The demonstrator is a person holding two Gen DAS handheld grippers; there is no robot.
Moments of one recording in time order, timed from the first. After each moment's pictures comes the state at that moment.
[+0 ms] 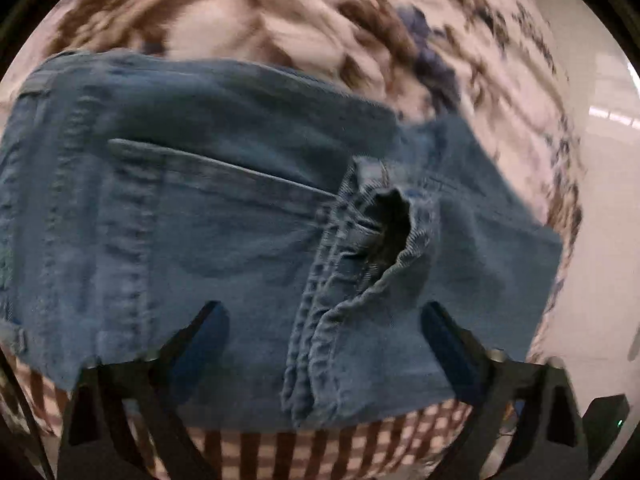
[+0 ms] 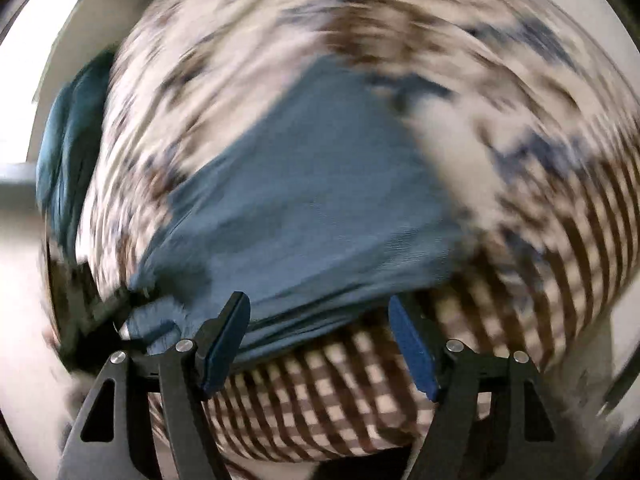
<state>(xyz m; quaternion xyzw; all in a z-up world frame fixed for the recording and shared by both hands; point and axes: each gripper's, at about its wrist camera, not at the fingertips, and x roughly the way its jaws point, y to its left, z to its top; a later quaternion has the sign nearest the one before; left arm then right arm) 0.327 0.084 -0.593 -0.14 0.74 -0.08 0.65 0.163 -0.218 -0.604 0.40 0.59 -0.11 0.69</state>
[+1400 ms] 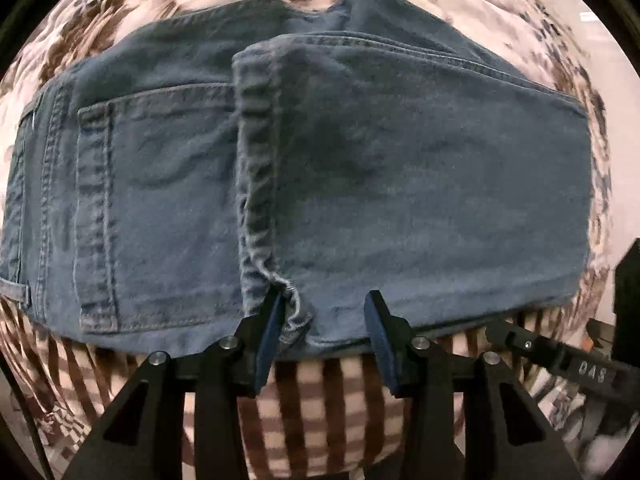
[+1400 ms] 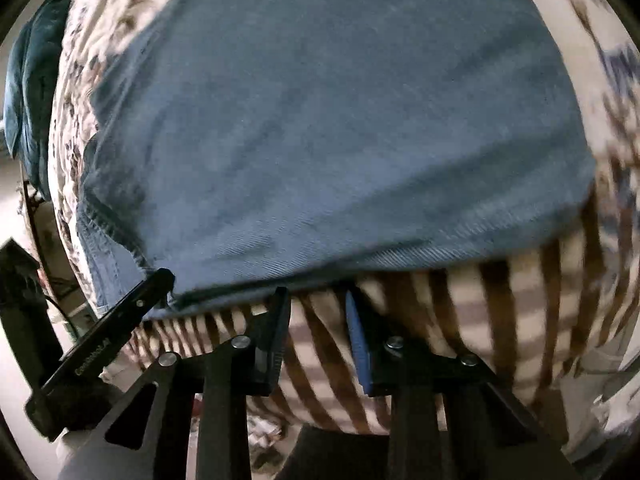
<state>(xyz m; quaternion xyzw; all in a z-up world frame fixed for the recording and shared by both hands) 0.255 0.014 -0.573 0.00 0.75 -0.11 0.65 0.198 -0.170 -0.692 0.37 0.75 -0.02 0.55</state>
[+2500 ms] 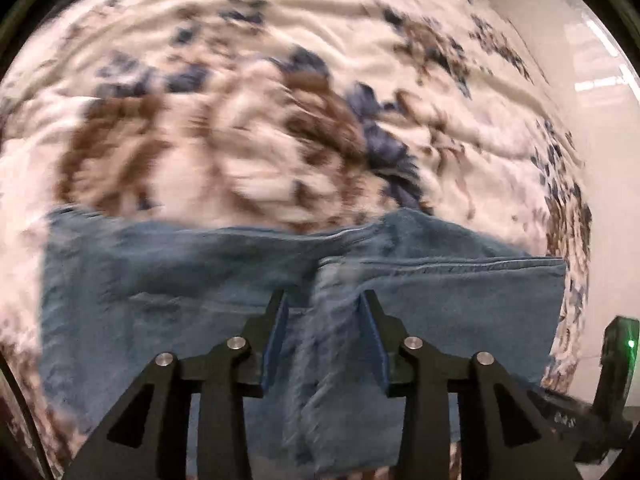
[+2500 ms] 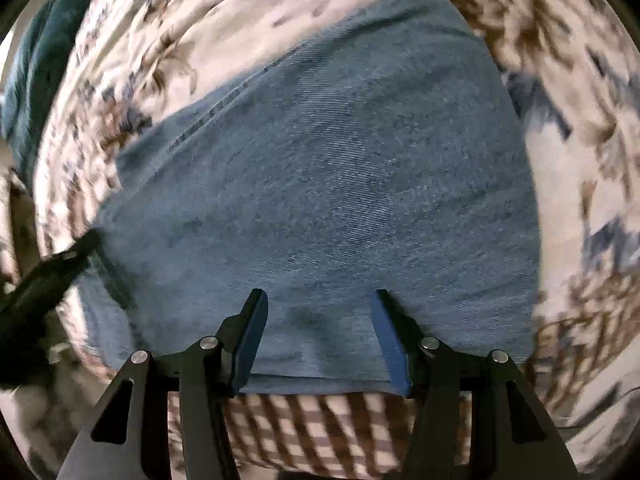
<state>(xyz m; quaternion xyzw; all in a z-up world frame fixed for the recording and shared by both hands) 0.350 0.079 -0.533 -0.06 0.66 -0.08 0.75 0.290 -0.174 -0.661 0.25 0.73 -0.05 0.64</state>
